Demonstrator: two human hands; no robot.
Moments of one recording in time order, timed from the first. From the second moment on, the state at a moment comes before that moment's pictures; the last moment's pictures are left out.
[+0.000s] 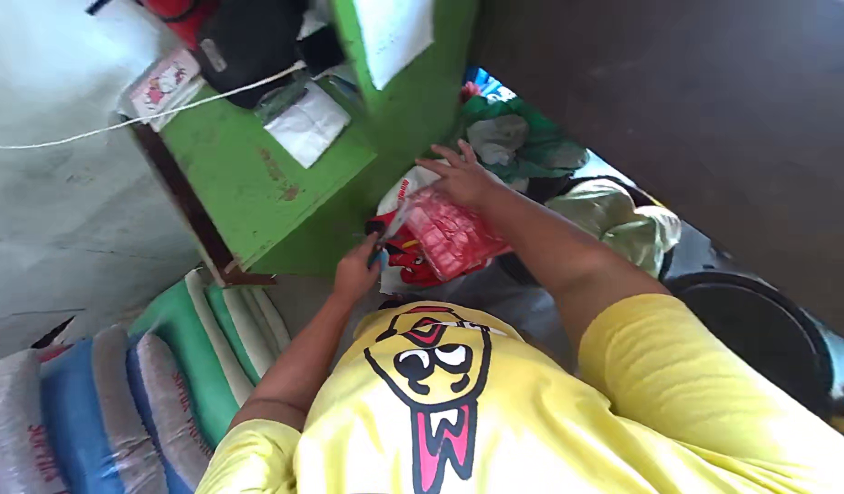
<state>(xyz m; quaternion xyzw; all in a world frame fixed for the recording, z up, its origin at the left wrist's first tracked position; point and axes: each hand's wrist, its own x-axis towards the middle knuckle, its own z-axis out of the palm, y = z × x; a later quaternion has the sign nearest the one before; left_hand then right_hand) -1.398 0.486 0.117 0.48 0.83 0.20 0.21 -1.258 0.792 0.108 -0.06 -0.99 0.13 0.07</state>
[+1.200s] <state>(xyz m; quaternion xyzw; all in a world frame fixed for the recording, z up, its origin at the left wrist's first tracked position) -1.443 0.448 0.118 0.56 0.75 0.19 0.29 -1.208 0.661 0.064 -0.63 -0.74 0.25 -0.01</state>
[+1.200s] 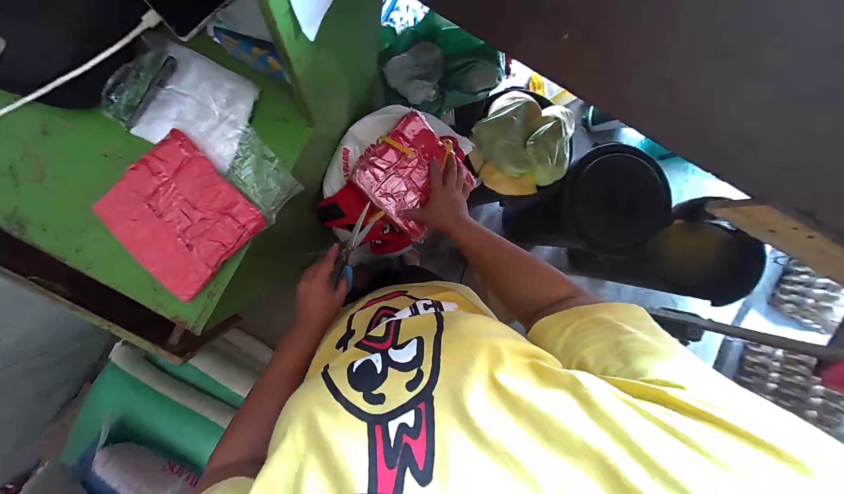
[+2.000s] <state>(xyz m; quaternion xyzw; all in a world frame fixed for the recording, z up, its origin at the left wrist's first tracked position) -1.357 0.487 0.123 0.39 0.83 -0.04 0.40 -1.190 0.645 0.067 -0.73 -0.50 0.45 0.13</state>
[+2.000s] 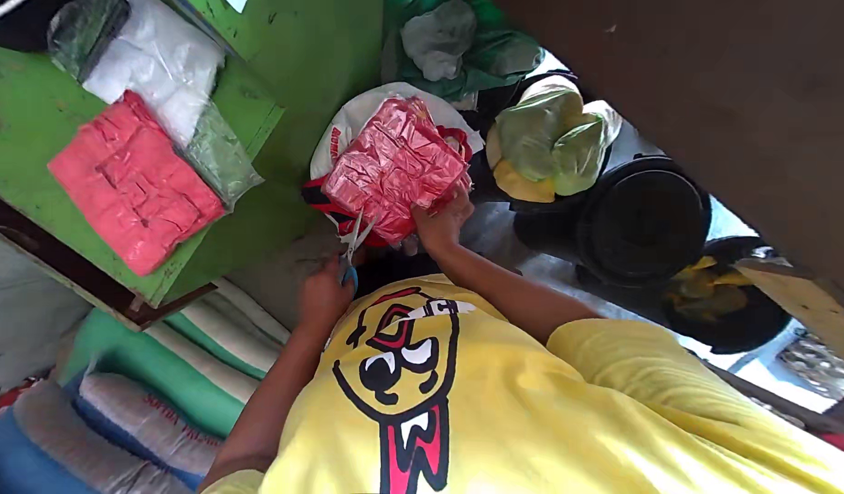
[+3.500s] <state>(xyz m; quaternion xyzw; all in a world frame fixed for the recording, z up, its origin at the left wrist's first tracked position) -1.323 0.576 0.109 0.43 0.87 -0.04 0.22 -1.182 0.706 0.044 -0.51 -0.80 0.32 -0.07</state>
